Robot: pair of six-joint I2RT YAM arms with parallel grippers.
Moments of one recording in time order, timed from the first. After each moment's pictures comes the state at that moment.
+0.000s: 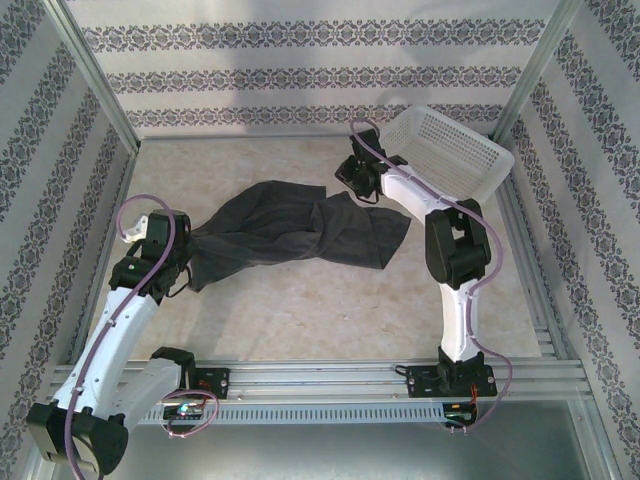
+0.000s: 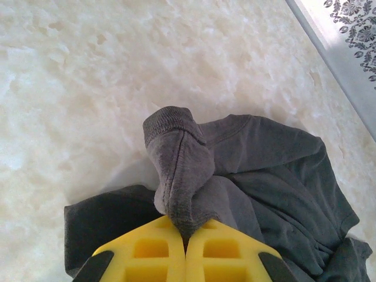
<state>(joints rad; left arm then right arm) -0.14 0.90 0.86 -0.80 -0.32 -1.03 0.37 2.13 1.72 -0.47 -0.06 0.96</state>
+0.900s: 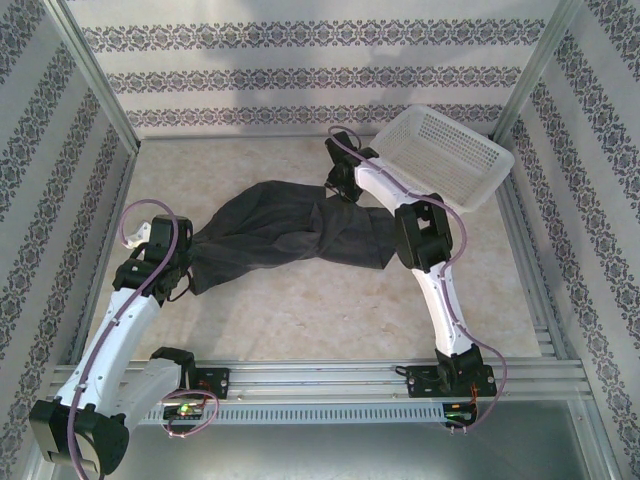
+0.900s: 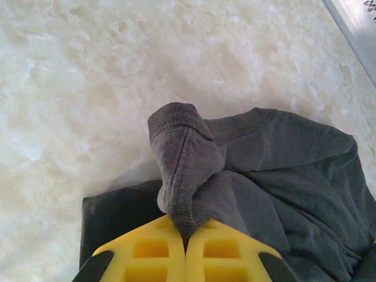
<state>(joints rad) -0.13 0.90 0.81 -0.80 -0.32 -1.04 0.42 2.46 2.16 -0.84 0.08 1.05</state>
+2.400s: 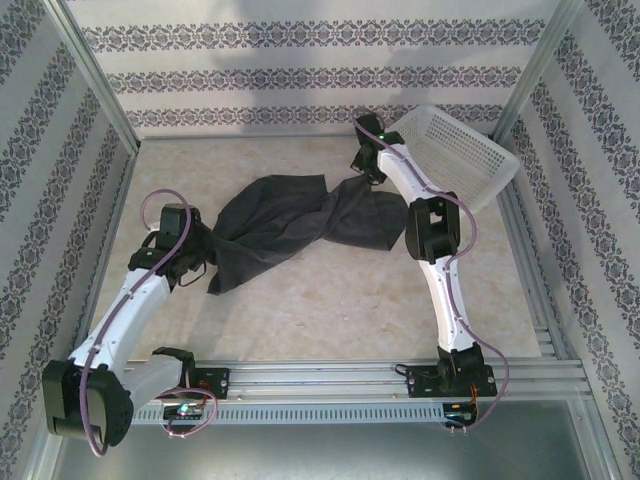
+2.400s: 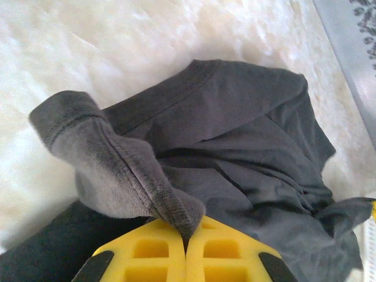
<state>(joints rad) -0.11 1.07 0.78 -0.53 -0.02 -1.04 0.25 2.54 2.37 -0.93 0.18 0.83</state>
